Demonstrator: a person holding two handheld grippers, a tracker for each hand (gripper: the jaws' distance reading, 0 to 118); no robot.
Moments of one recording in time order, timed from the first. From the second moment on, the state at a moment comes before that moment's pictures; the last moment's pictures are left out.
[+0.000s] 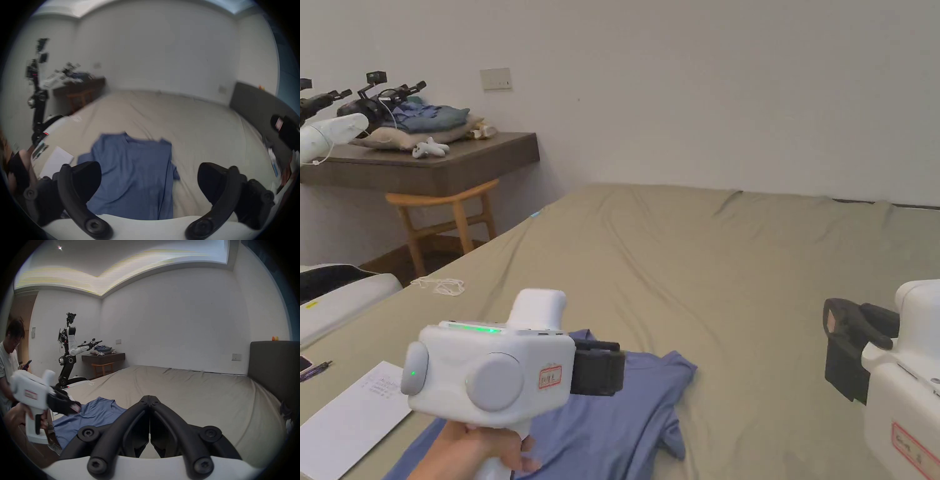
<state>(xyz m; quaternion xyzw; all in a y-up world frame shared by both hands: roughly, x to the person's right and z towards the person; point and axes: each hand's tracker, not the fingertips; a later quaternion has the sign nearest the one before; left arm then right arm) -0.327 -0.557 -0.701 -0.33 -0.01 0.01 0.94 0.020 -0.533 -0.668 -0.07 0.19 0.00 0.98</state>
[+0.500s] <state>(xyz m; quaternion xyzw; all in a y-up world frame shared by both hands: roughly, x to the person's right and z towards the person) -0.331 -0.720 -0.849 -0.45 0.00 -0.01 0.89 0.029 -0.594 -0.750 -0.13 0.18 0.01 0.98</state>
